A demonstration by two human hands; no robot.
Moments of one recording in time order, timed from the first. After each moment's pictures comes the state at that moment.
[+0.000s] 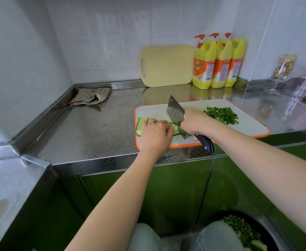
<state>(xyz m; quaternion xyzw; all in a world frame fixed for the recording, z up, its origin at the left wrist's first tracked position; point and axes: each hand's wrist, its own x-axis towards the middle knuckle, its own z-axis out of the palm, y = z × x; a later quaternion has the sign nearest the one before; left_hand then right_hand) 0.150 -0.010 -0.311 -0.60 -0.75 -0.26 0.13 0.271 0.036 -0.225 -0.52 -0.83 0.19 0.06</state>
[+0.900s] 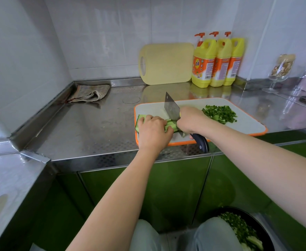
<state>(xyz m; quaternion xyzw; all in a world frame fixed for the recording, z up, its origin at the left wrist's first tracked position) 0.149 -0.011 -0.308 -0.56 -0.77 -0.26 0.14 0.266 0.022 -0.223 -0.51 -0.85 0.14 0.05</state>
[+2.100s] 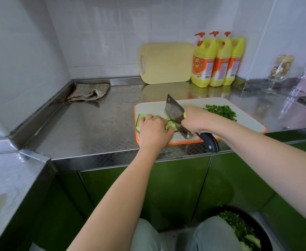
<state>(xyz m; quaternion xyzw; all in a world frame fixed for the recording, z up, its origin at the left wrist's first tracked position) 0.148 -0.011 -0.311 -0.56 -0.76 -0.29 0.13 0.280 0.021 -0.215 -0.48 -0.86 0.18 0.04</state>
